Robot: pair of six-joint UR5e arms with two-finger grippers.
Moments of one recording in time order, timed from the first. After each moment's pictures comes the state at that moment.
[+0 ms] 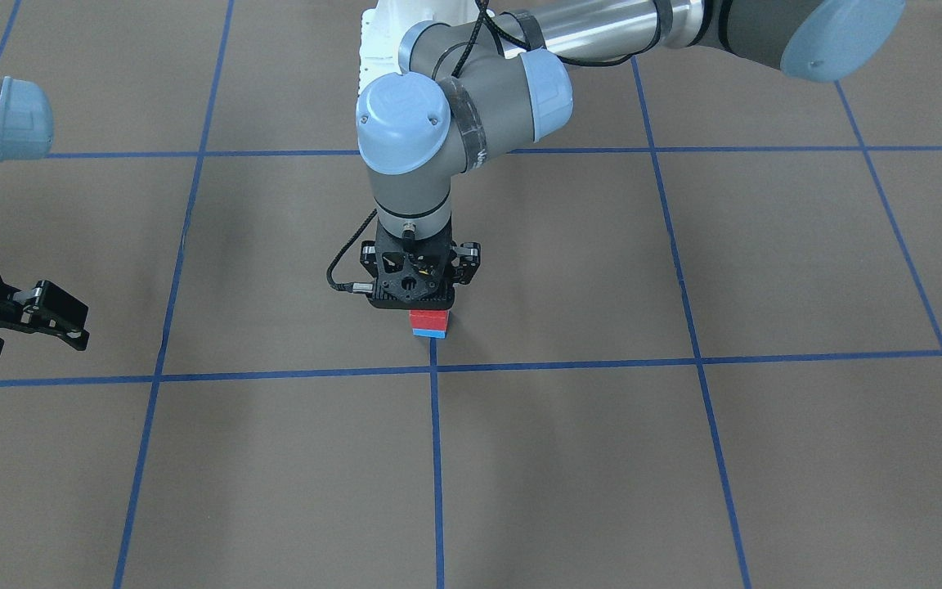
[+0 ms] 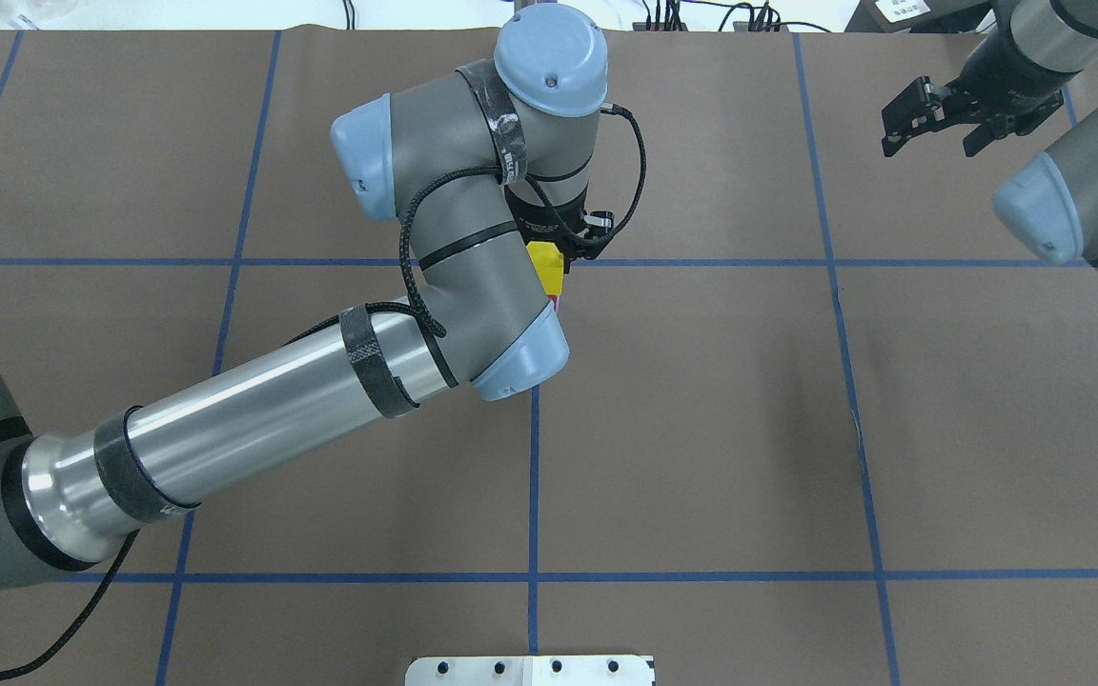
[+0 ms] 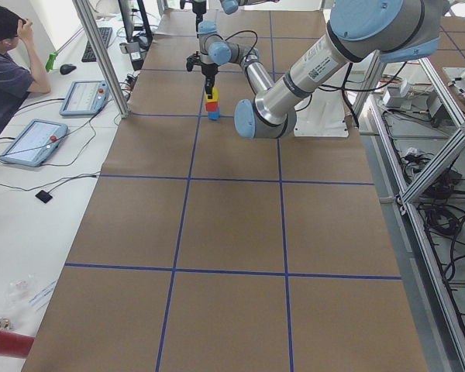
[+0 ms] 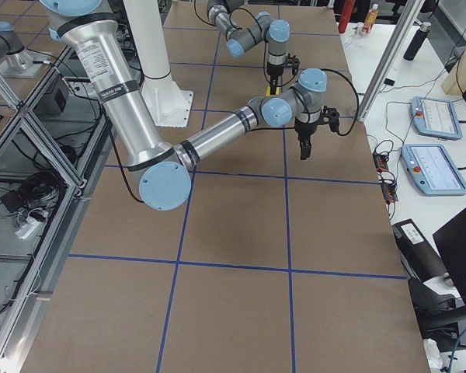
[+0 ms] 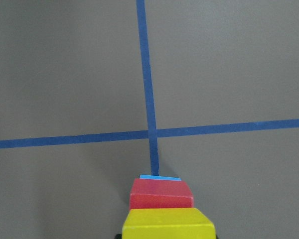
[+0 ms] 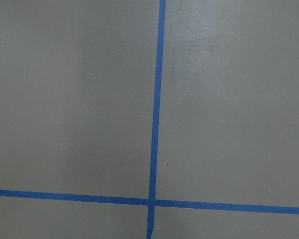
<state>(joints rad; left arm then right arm) -0.63 -2.67 -1.27 -1.47 -1.96 -1.03 1.13 -1.14 1.68 -1.57 2.23 0.63</state>
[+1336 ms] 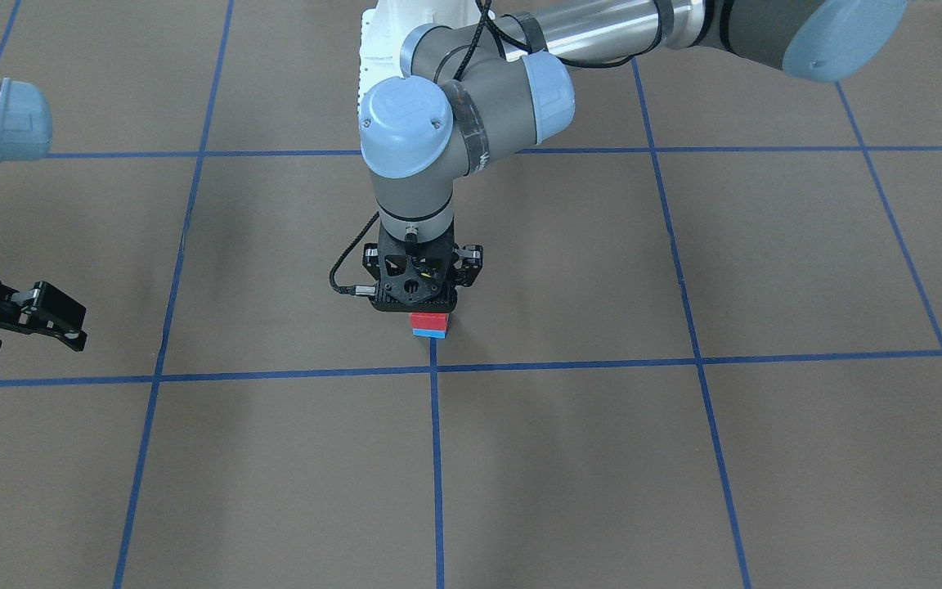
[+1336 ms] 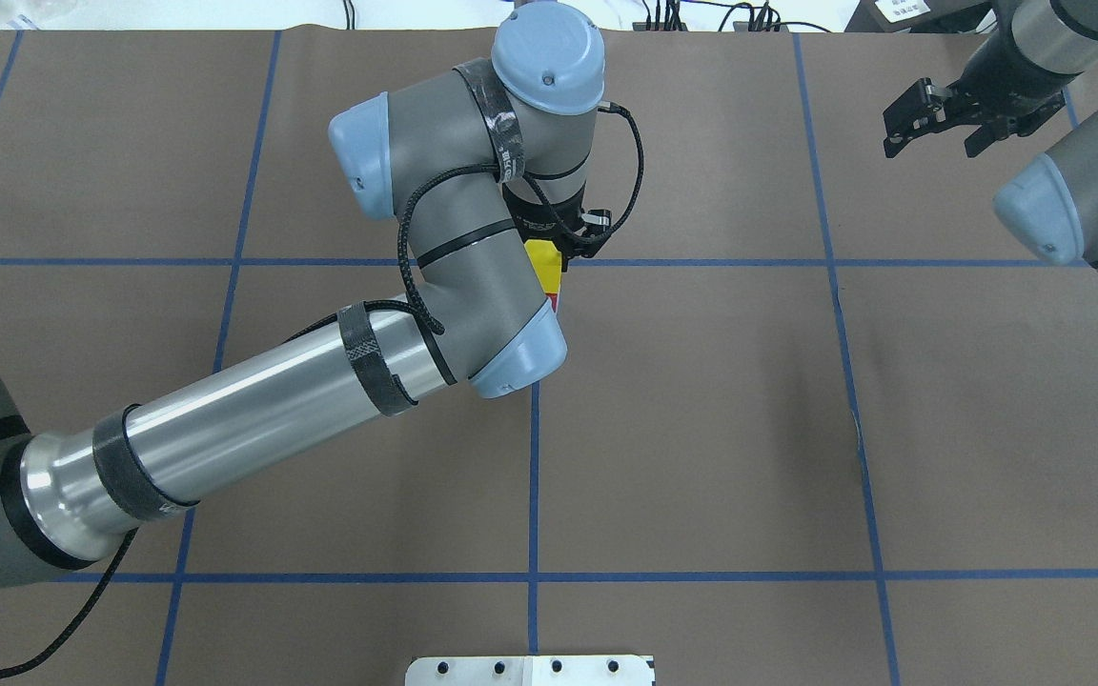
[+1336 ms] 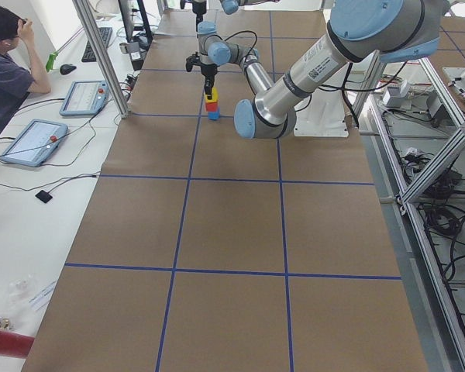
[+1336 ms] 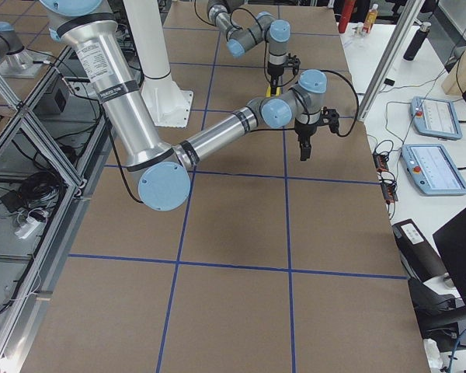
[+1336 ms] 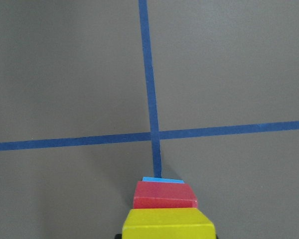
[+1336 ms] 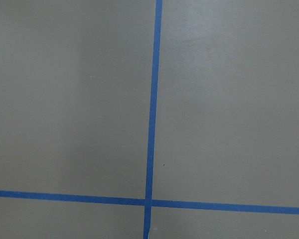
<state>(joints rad) -0.63 -2.66 -1.27 -1.47 -1.96 -1.02 1.13 -1.15 1.68 -1.56 2.23 0.63</state>
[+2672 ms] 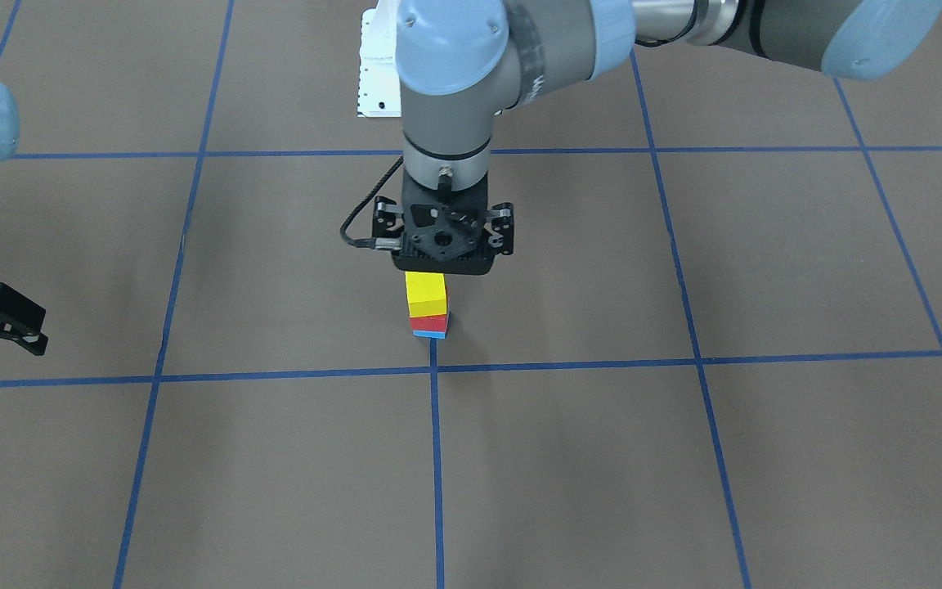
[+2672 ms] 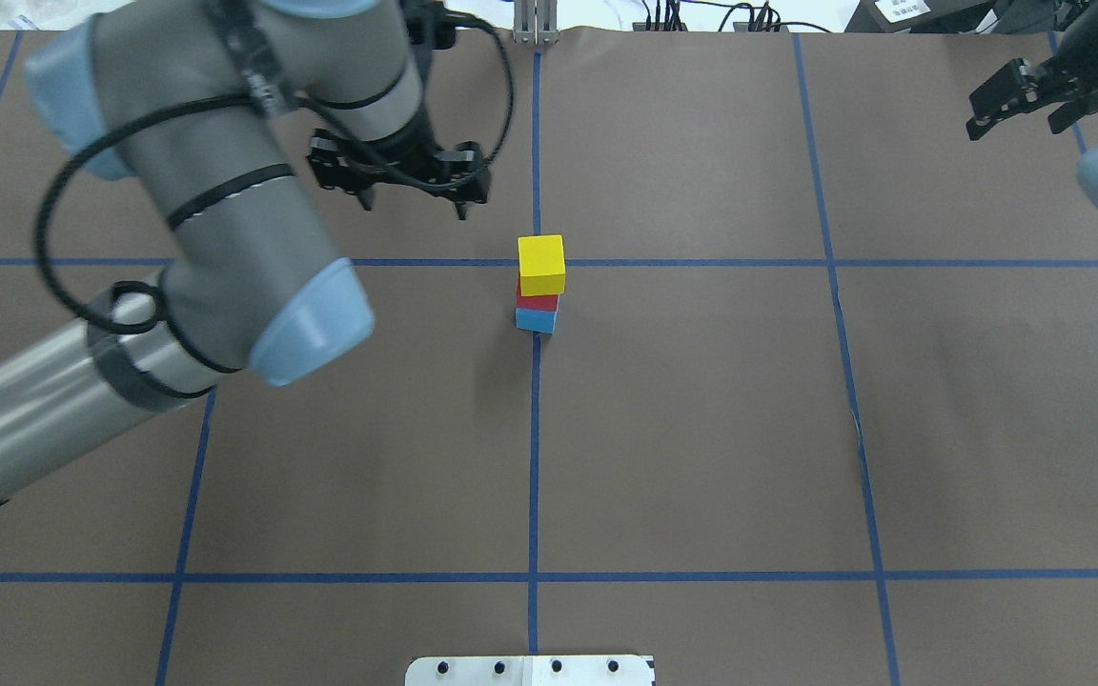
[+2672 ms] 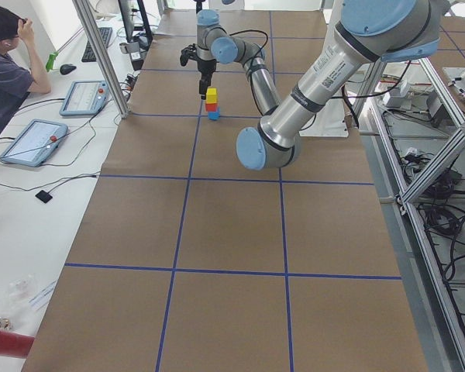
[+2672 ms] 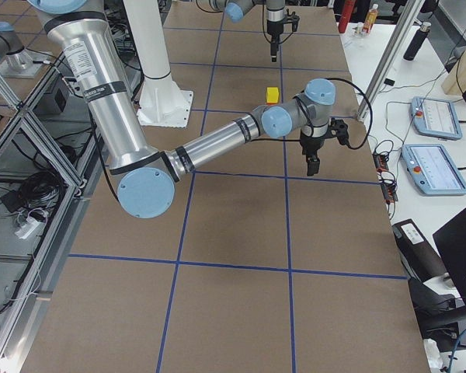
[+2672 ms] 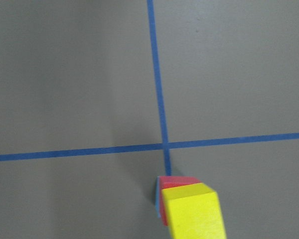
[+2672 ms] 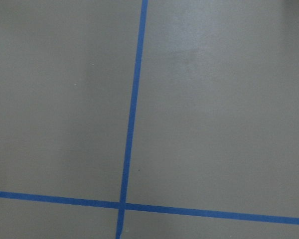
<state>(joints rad) -0.81 -2.30 -1.84 -1.31 -2.01 -0.85 1.29 -1.24 1.68 -1.61 2.28 0.36</state>
